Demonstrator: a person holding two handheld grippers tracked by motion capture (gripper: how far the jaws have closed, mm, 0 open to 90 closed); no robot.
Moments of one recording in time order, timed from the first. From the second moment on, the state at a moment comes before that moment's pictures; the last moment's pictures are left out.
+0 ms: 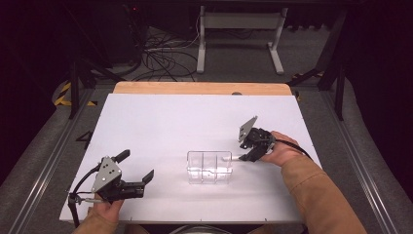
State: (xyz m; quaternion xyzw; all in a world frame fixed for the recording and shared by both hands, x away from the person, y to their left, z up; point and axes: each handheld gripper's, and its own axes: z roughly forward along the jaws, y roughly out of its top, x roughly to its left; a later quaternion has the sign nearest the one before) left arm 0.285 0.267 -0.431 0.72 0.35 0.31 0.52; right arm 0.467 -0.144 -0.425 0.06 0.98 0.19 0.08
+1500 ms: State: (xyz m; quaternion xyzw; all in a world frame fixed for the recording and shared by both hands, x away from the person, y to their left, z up) left arm 0.284 0.266 -0.430 0.72 0.35 0.31 0.51; right arm 0.454 -0.140 -0.409 0.01 0.97 0.21 0.12
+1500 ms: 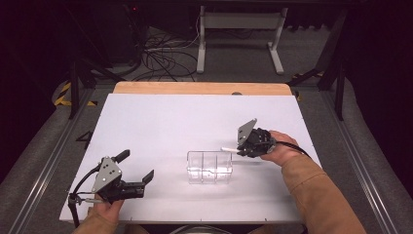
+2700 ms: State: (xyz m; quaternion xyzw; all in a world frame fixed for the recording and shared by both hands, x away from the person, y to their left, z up) left arm 0.286 0.266 -0.431 0.72 0.35 0.31 0.52; right arm 0.388 -0.153 -0.328 0.11 0.85 0.46 0.22
